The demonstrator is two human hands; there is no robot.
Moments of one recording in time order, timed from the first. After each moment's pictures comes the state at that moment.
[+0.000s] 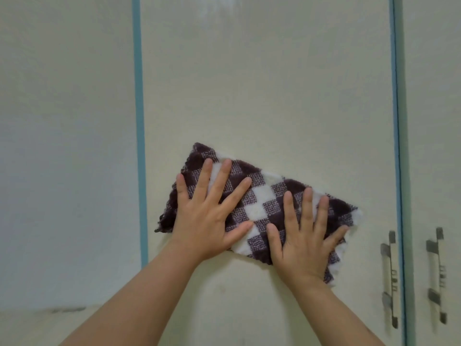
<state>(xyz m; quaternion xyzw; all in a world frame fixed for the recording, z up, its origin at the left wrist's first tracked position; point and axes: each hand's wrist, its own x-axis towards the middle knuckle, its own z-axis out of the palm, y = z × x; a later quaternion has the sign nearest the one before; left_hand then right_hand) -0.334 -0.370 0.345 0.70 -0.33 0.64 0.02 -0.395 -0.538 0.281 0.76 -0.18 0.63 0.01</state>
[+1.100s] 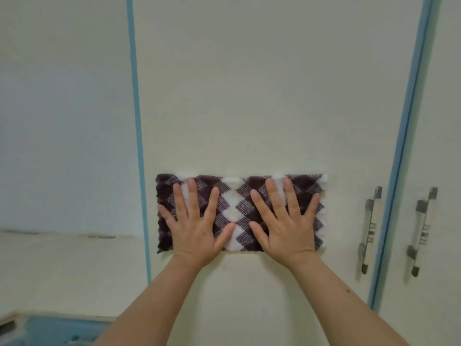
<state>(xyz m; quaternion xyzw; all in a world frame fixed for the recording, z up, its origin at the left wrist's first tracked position) -0.338 -0.387 0.206 0.77 -0.19 0.60 0.14 -0.409 -0.572 0.221 0.77 0.01 0.61 0.20</state>
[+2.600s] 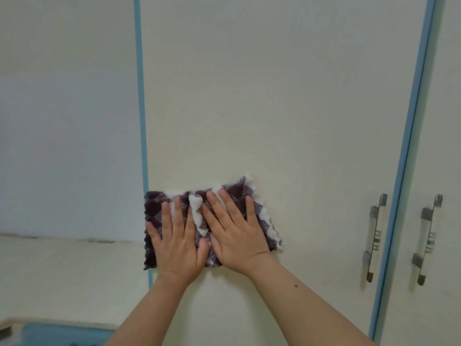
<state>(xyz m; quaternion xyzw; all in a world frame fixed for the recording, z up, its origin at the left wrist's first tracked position) -0.333 -0.357 0.183 0.77 -0.17 0.59 0.15 -0.381 -0.494 0.222 0.79 0.13 0.56 0.22</state>
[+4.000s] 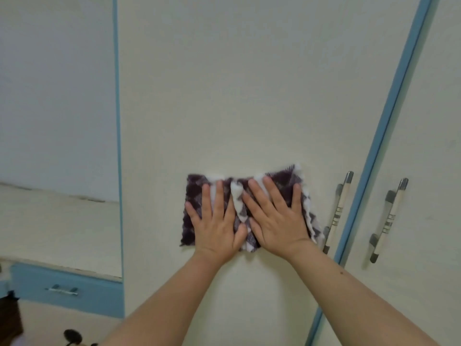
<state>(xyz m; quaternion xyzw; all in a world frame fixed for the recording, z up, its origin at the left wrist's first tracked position) -0.384 -0.481 0.158 0.81 -0.17 0.54 0.16 -0.428 -0.626 0.201 0.77 0.14 0.55 0.28</state>
